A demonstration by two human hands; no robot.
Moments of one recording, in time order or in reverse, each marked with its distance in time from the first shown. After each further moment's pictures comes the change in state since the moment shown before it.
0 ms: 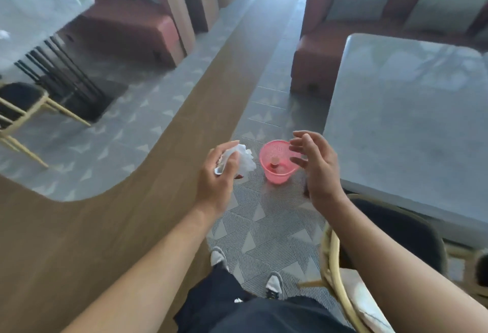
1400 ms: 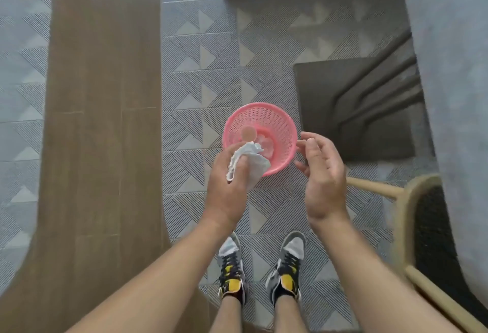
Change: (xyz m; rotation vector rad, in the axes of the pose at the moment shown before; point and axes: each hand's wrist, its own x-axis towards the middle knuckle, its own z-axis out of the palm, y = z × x) left_hand 0.342 -0.414 0.214 0.140 -0.487 -0.376; right_hand 0.312 0.407 -0.010 -0.043 0.612 0.263
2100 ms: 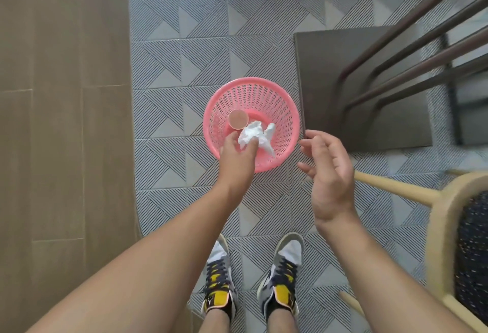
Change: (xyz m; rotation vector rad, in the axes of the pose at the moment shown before) left_hand 0.117 -0.134 0.085 -0.091 -0.043 -0.360; right_hand 0.063 0.126 -0.019 -0.058 0.037 0.065
